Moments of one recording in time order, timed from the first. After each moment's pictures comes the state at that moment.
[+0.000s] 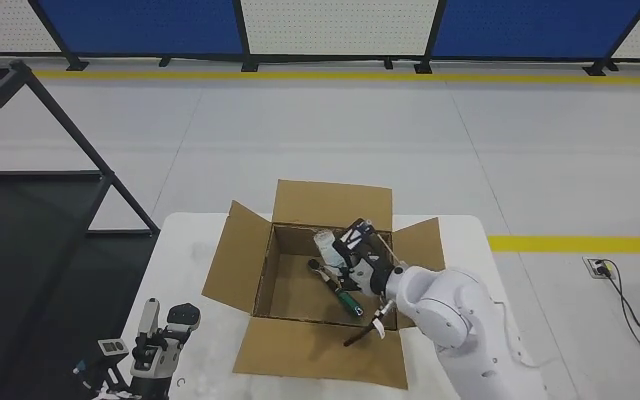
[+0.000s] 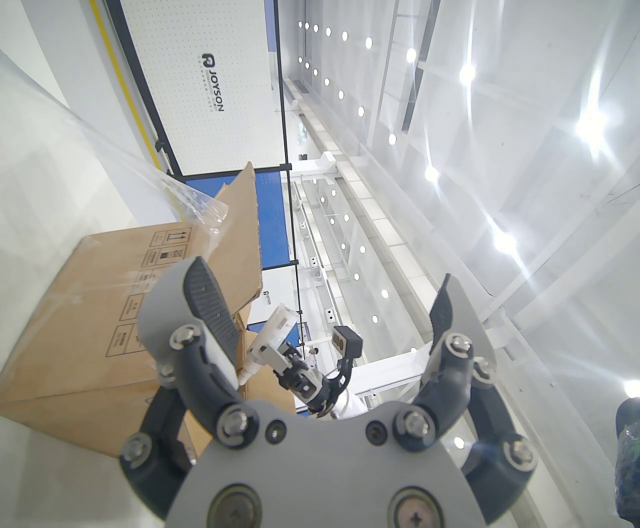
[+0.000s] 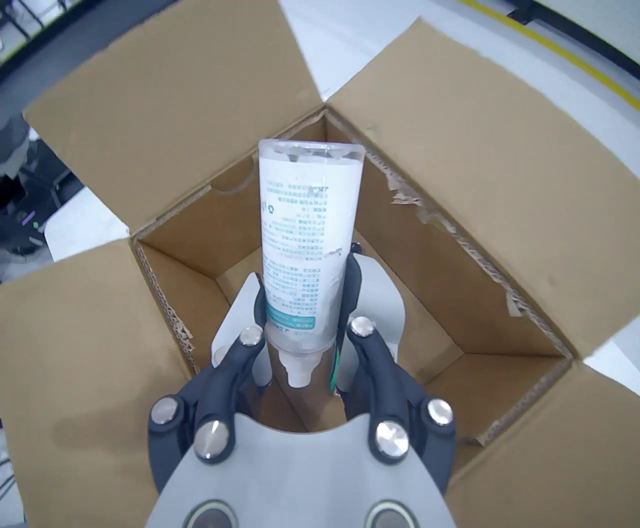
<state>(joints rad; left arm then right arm) 1.67 -1.34 -1.67 -1.98 -0.27 -0.39 -0.11 -0.78 -1.35 1.14 -1.66 -1.00 -0.26 0.88</state>
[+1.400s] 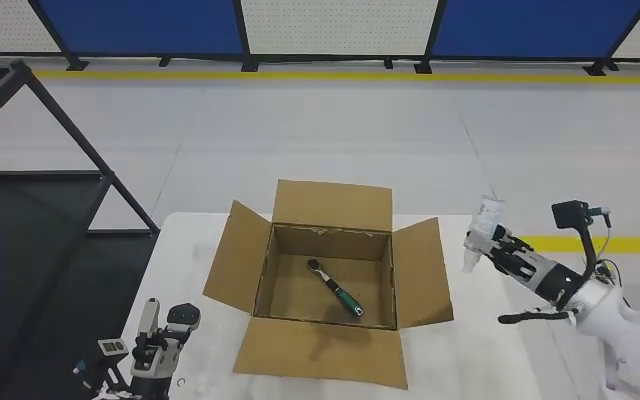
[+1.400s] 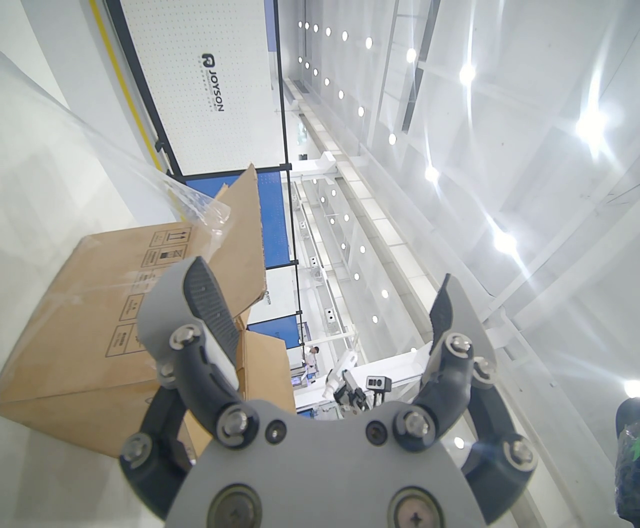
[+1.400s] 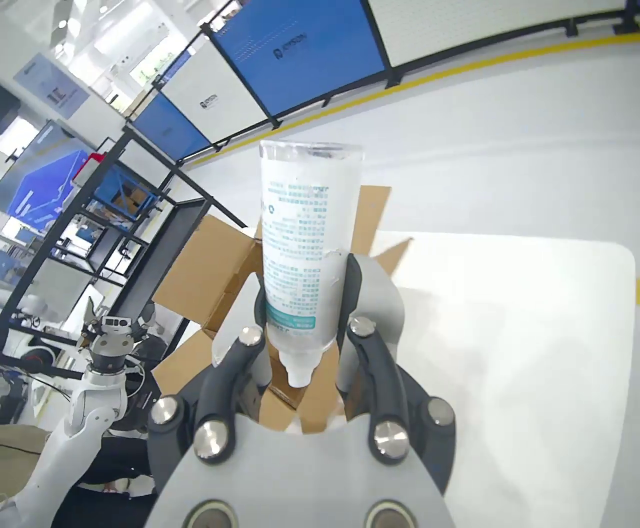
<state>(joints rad) 1.67 -1.34 -1.67 -1.98 -0.27 -0.39 -0.11 -1.06 -1.25 1.89 -1.95 -0.43 -0.10 1.09</state>
